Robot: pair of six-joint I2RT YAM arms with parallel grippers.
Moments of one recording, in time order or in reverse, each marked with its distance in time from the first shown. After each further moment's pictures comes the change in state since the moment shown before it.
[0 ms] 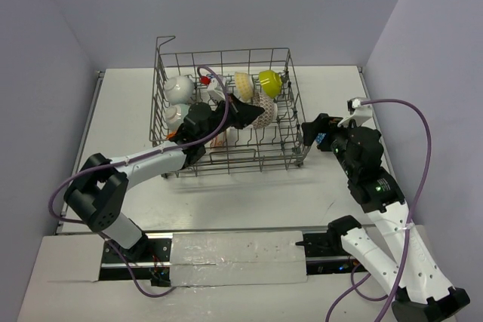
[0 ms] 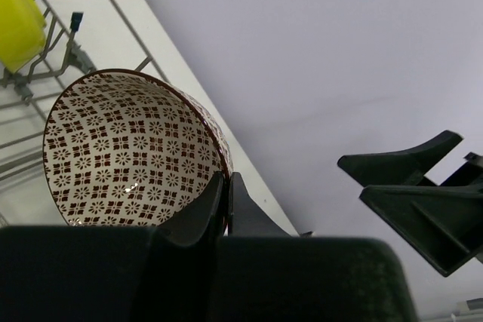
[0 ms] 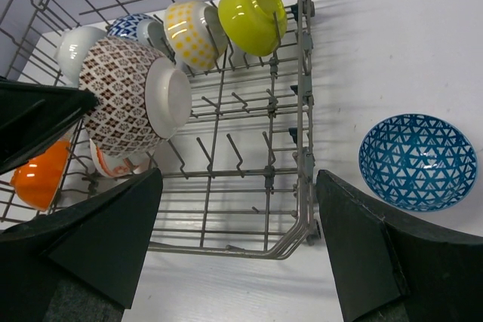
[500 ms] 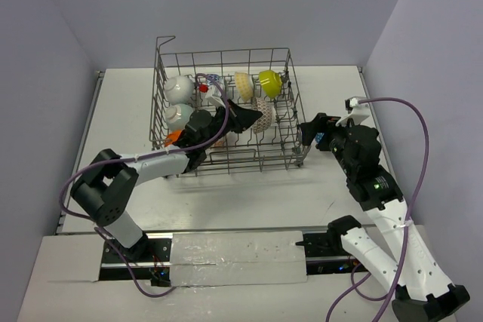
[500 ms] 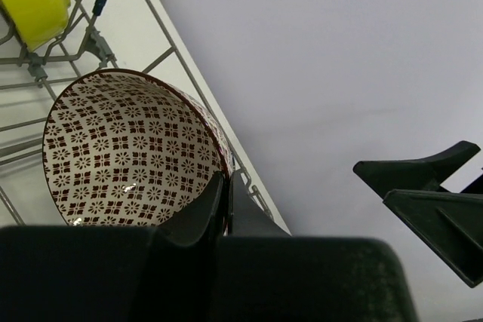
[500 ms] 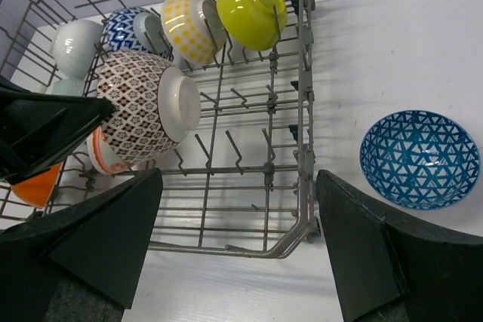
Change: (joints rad) left arm 0.002 0.053 -0.077 0.150 -0.041 -0.072; right arm 0.003 0.018 0.000 0.000 0.000 0.000
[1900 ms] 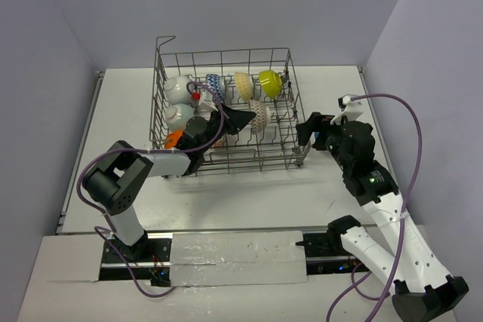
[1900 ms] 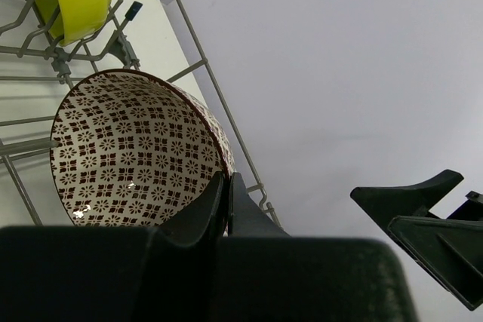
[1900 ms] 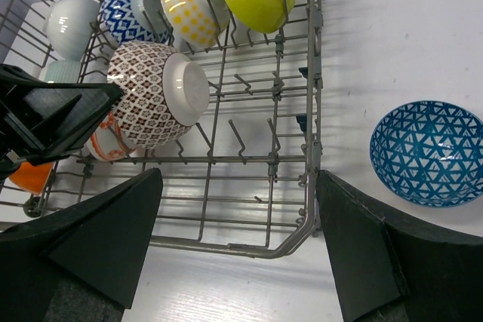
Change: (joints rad) left arm 0.052 0.115 -0.082 0.232 -0.020 -0.143; right arm 0.005 0.052 0.000 0.002 -0.031 0.000
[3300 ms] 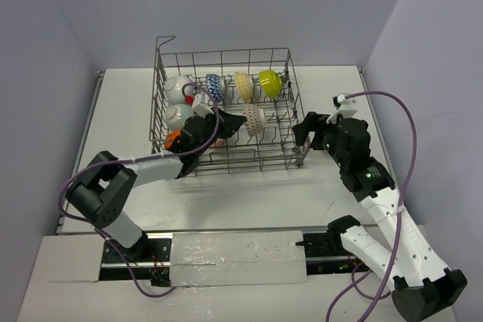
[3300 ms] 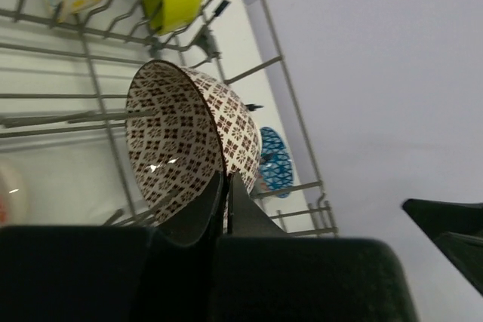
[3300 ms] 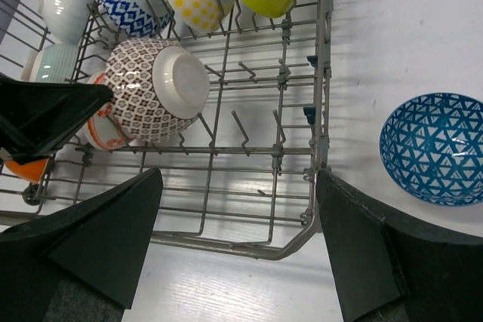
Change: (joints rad) left arm -0.005 -0.139 -0.039 -0.266 -0.130 0.081; right arm 0.000 0.045 0.000 0.001 -0.030 0.000
